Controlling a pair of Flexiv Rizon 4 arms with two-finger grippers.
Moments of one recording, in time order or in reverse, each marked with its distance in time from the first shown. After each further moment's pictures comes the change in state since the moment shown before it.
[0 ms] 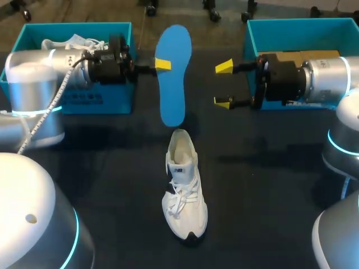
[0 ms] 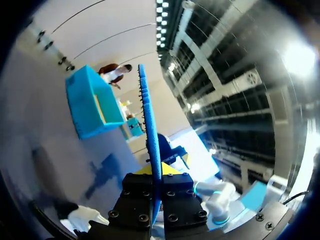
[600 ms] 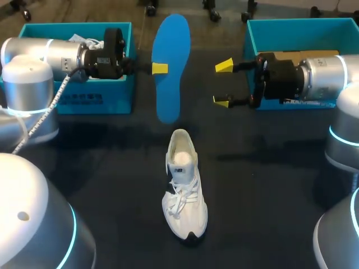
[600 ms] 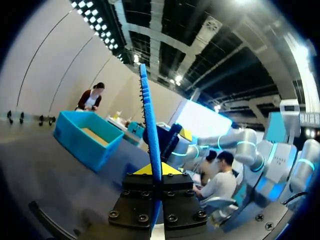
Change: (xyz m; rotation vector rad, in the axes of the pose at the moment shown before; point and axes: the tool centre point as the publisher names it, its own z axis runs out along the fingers) left arm -0.004 0.007 -0.007 -0.097 -0.008 0.588; right arm -0.001 0.005 0.000 0.035 0.022 -0.002
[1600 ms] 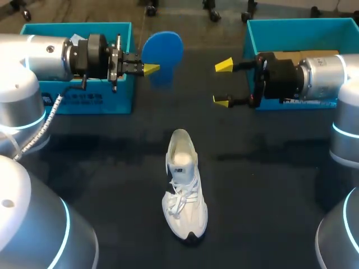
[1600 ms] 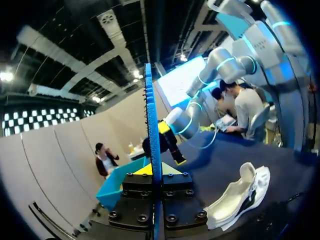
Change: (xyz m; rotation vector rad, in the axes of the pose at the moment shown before) left arm 0.029 -0.017 -0.016 -0.045 -0.087 0.985; right arm 0.001 0.001 0.000 0.001 -0.001 0.000
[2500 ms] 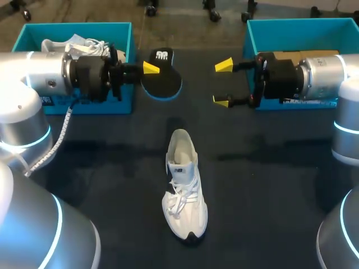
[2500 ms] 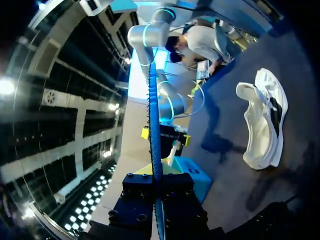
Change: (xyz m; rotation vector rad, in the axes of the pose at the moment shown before) left arm 0.009 0.000 0.000 0.015 -0.067 0.892; right arm 0.000 0.000 0.000 0.000 0.000 -0.001
